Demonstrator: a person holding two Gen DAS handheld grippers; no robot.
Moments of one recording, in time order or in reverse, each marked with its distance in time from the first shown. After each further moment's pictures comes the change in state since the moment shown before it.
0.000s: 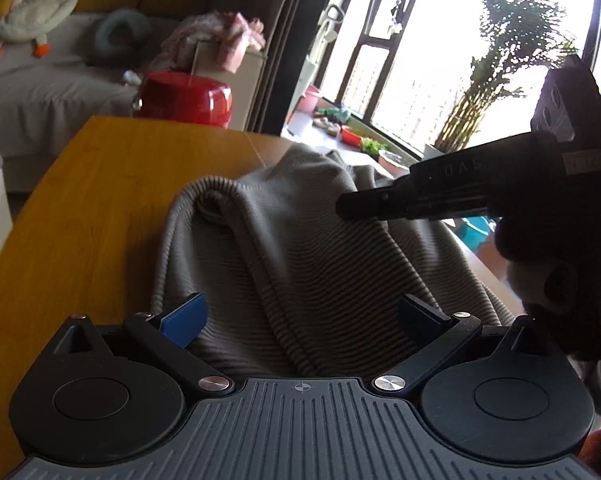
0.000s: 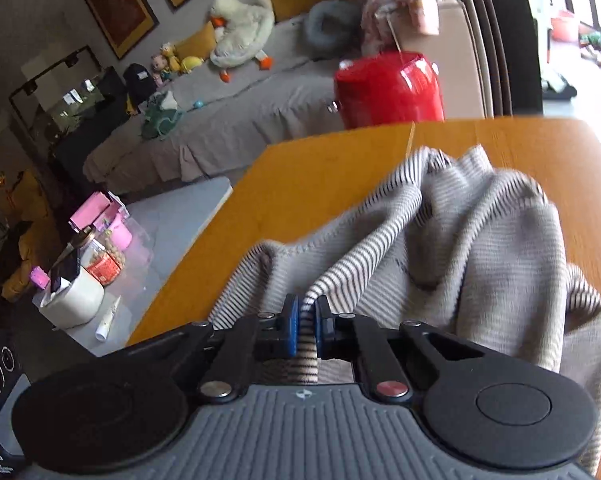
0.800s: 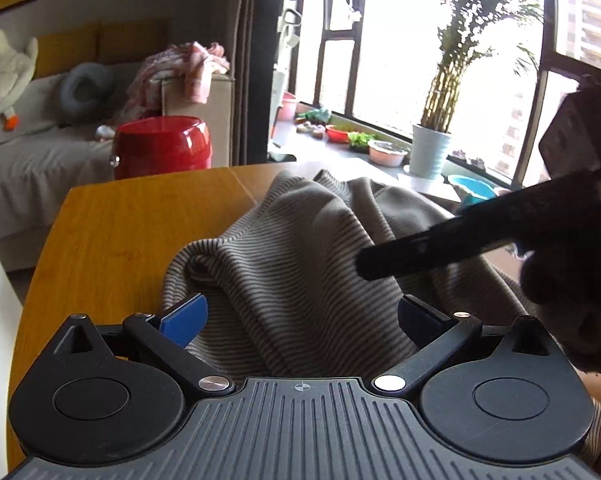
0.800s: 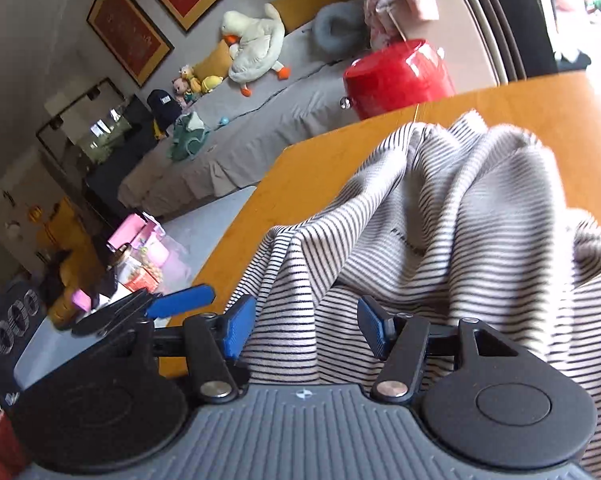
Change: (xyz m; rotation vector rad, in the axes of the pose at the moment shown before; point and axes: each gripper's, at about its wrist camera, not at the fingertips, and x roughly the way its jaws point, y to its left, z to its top) left arm 0.027 -0.003 0.024 0.175 0.052 -0.036; right arm 0.004 -0.037 -0.027 0.111 0.029 0.135
